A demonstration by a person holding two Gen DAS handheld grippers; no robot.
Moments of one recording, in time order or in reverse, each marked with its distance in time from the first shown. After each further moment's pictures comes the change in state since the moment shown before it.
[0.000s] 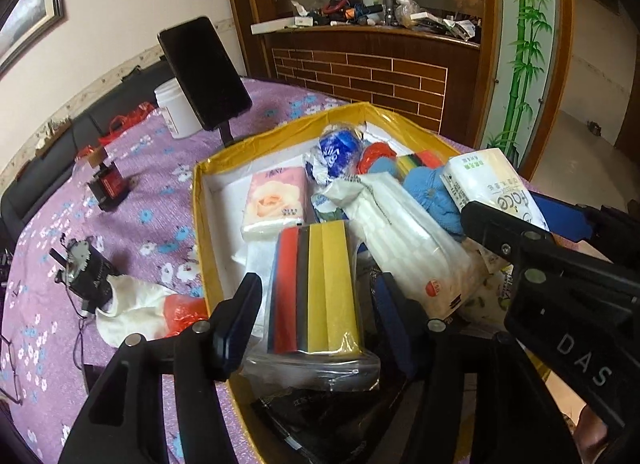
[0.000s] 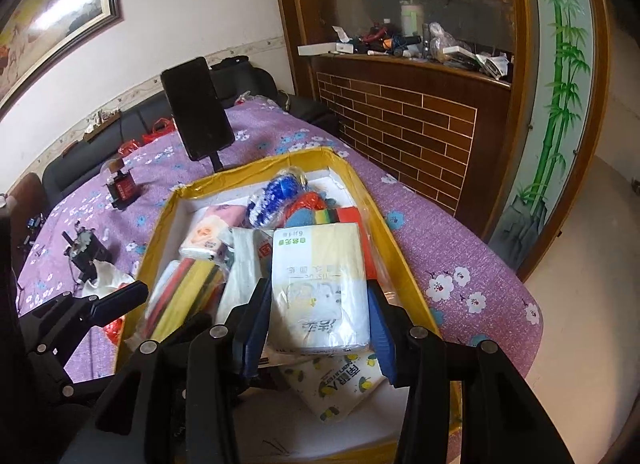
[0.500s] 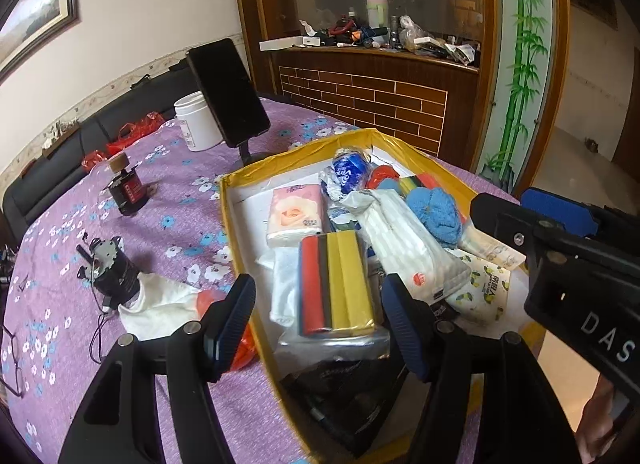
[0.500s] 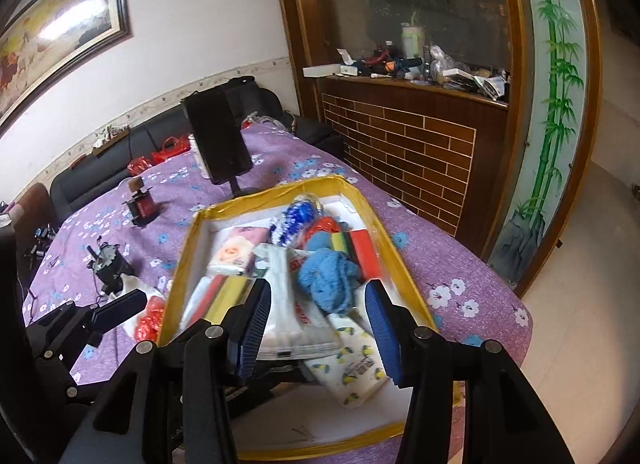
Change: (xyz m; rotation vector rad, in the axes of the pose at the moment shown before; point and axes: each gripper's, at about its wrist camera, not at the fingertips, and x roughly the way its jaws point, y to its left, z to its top) left arm -0.035 0.022 -0.006 -0.037 -0.063 -0.014; right arm -0.037 0.020 0.003 -0.004 -0.070 0.014
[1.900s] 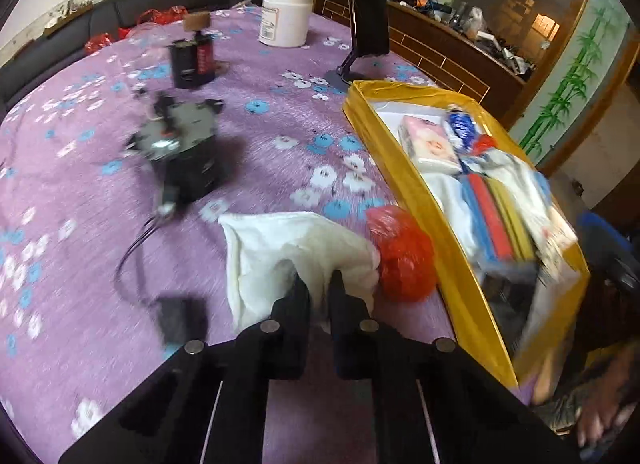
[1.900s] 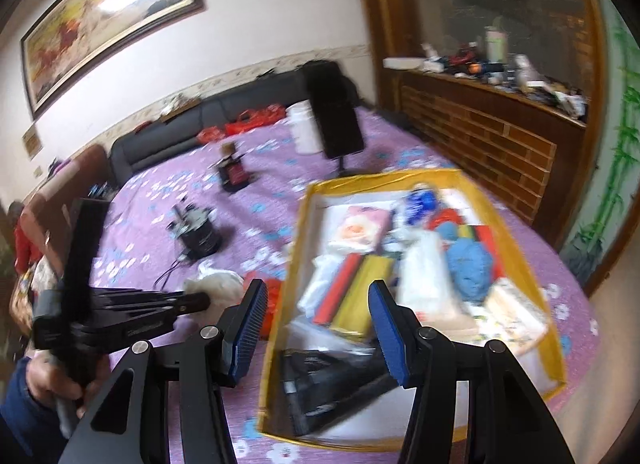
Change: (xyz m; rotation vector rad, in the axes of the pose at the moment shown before) left arm 0.015 0.161 -0.057 -0.266 0.227 -0.152; right arm 0.005 0.091 -0.017 -0.142 0.063 0.234
